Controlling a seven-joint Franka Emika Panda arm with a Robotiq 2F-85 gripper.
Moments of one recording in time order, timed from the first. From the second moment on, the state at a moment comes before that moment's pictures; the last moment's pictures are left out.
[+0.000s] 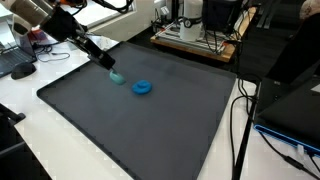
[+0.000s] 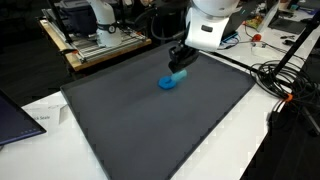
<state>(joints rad) -0.17 1.08 0.12 -0.53 0.08 1.20 0.07</state>
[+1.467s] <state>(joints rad) -0.57 1.13 0.26 -0.67 0.35 1.19 -0.26</state>
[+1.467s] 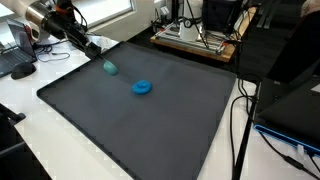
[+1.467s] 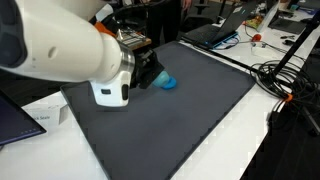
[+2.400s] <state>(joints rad) -0.68 1.16 0.33 -0.74 0.43 1.15 -0.43</state>
